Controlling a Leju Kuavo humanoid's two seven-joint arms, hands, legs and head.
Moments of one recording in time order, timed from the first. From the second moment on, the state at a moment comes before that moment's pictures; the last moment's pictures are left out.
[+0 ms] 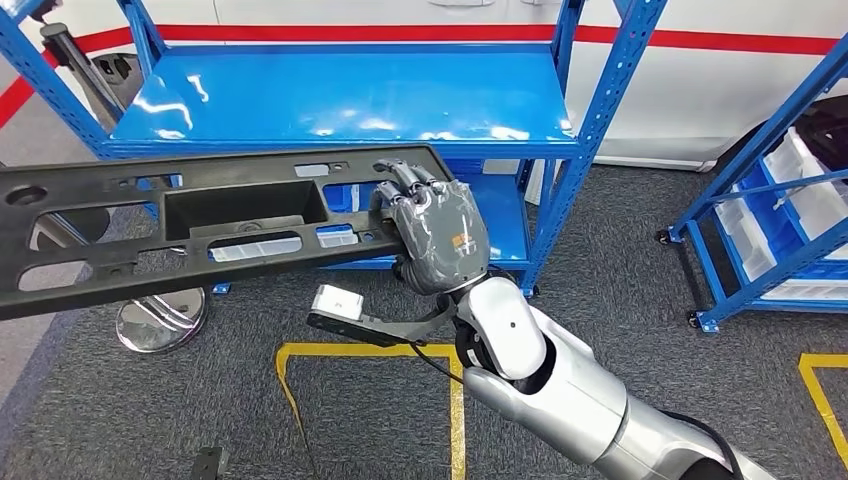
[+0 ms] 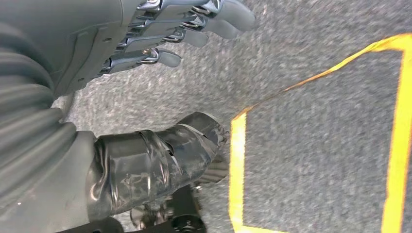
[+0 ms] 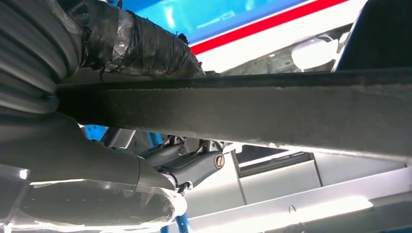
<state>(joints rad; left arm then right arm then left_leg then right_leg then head) -0.18 -0.07 1.55 -0.14 -1.38 -0.10 -0.39 -0.71 -0.08 0.90 -1.54 1.00 -0.25 0.50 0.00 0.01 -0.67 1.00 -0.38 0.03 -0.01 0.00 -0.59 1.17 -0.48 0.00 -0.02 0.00</state>
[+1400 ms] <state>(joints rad) -0.18 -0.06 1.55 -0.13 -1.39 -0.08 -0.40 -0.72 -0.09 0.90 -1.56 0.88 -0.21 0.49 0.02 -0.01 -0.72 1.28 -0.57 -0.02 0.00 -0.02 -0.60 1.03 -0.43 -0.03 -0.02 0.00</state>
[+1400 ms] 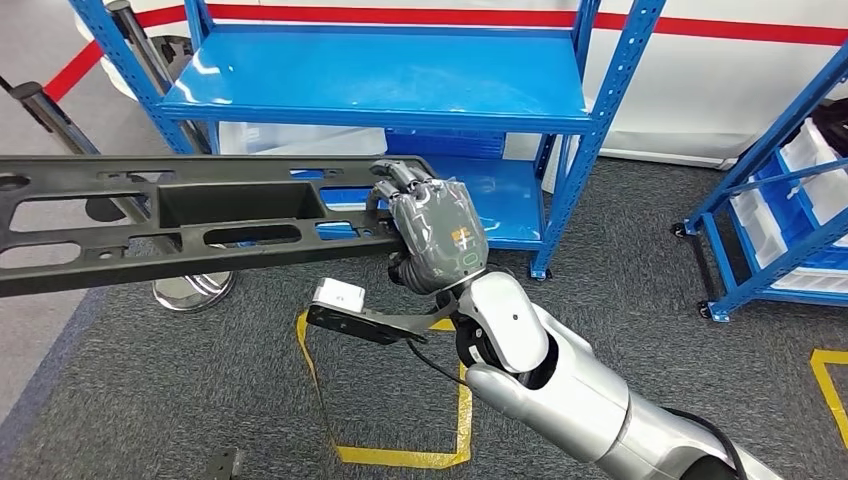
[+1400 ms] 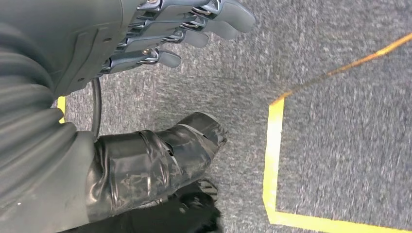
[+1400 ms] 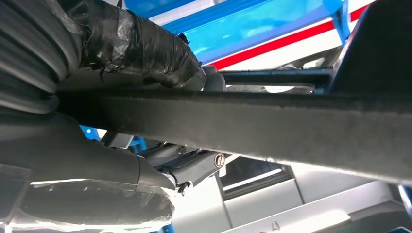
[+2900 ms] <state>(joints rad) -0.19 -0.05 1.55 -0.13 -1.15 -0.04 -0.50 -0.42 -0.30 0.69 -1.84 0.78 -0.47 0.47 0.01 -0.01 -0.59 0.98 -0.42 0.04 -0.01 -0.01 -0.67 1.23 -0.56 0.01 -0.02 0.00</state>
